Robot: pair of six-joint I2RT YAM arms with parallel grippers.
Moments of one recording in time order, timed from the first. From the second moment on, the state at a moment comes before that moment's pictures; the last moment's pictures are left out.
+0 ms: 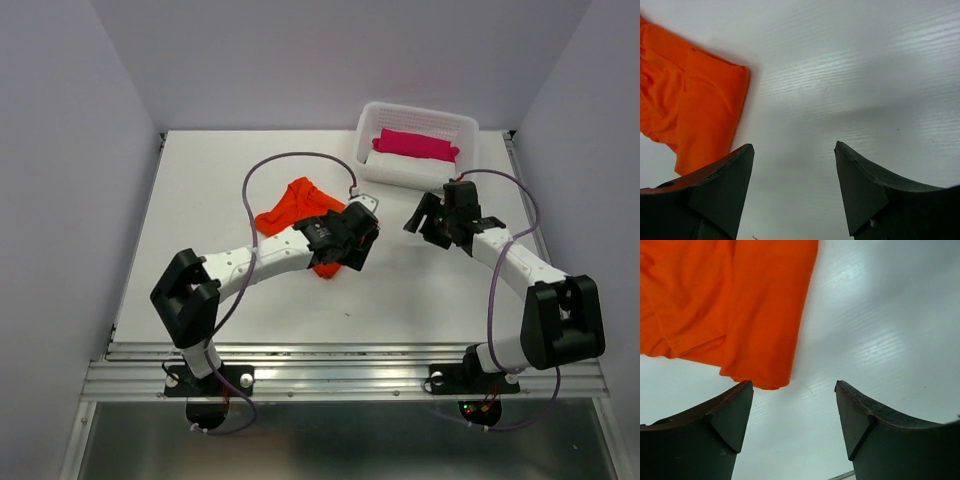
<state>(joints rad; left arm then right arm) -0.95 1.68 1.34 -0.59 -0.32 -0.38 0.19 1.41 0.89 -0.27 -0.07 0.62</state>
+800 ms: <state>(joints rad) -1.00 1.95 1.31 -0.56 -0.50 -0.35 0.19 1.39 0.87 -0.28 -0.10 0.64</state>
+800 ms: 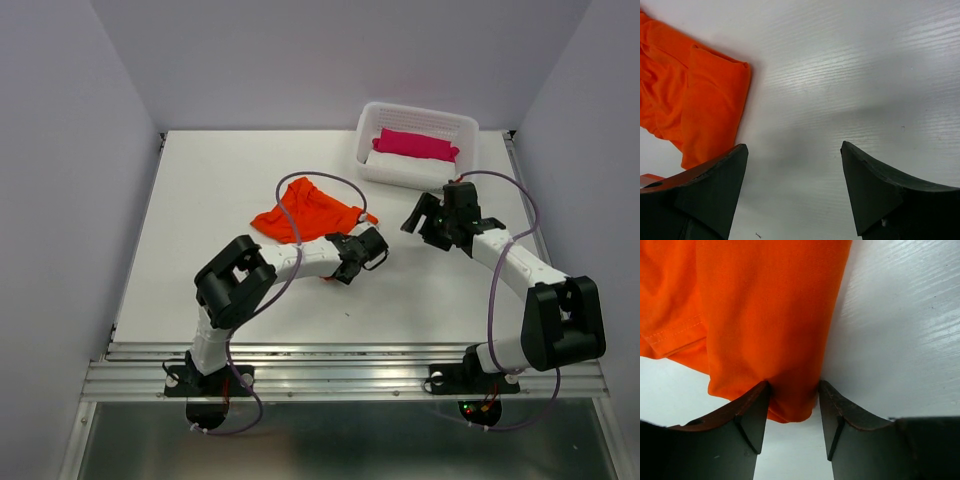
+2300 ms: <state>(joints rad) -0.80 1.75 1.12 -0.36 0.06 -0.21 0.37 1.90 0.85 0.43 -0.41 1.11</state>
